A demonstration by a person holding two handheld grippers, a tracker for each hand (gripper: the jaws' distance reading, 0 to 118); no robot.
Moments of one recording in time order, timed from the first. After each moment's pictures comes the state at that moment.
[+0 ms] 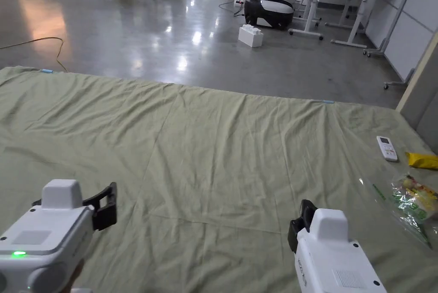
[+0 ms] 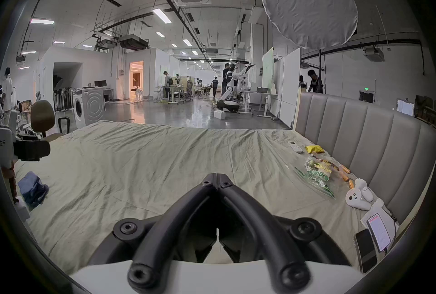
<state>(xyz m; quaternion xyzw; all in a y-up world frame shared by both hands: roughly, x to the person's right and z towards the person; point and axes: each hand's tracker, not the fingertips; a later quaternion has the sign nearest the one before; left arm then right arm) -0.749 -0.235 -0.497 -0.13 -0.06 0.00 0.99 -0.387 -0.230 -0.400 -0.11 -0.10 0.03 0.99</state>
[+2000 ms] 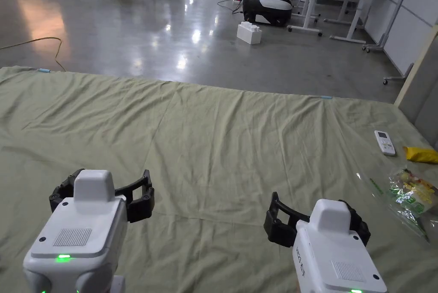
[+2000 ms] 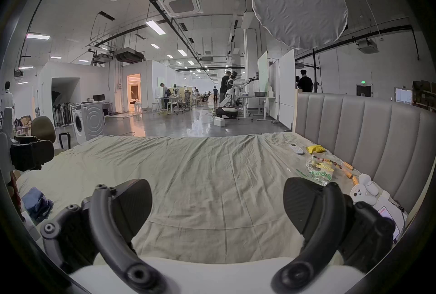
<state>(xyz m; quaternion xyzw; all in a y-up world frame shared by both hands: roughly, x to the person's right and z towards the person) -0.695 -0.214 -0.473 -0.09 -0.03 -0.01 1.00 -0.380 -0.226 -0.398 -0.08 -0.11 0.00 0.99</state>
